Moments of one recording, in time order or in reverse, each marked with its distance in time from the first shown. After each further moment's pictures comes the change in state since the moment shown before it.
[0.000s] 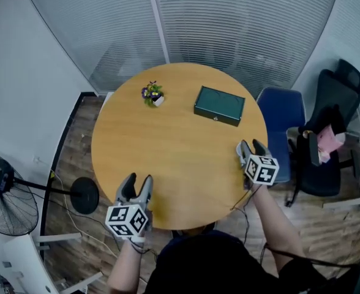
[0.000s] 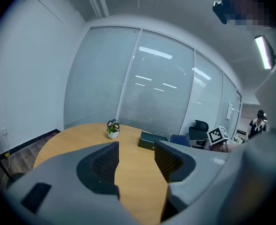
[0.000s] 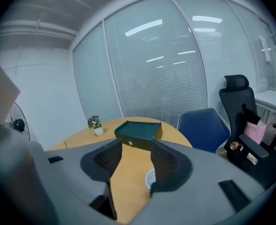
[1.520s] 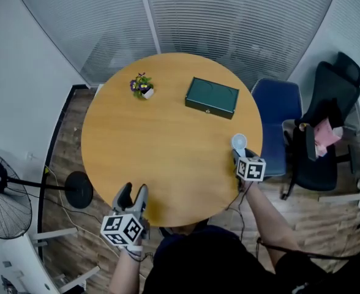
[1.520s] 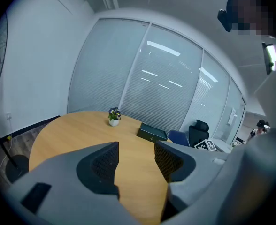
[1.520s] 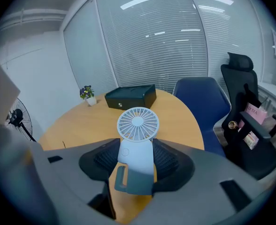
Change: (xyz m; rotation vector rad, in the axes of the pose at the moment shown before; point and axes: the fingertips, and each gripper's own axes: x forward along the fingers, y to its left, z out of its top) left arm -0.003 -0.013 -0.049 -0.105 0.083 0.021; right arm 0.042 -0.047 -0.122 0.002 0.285 -0.002
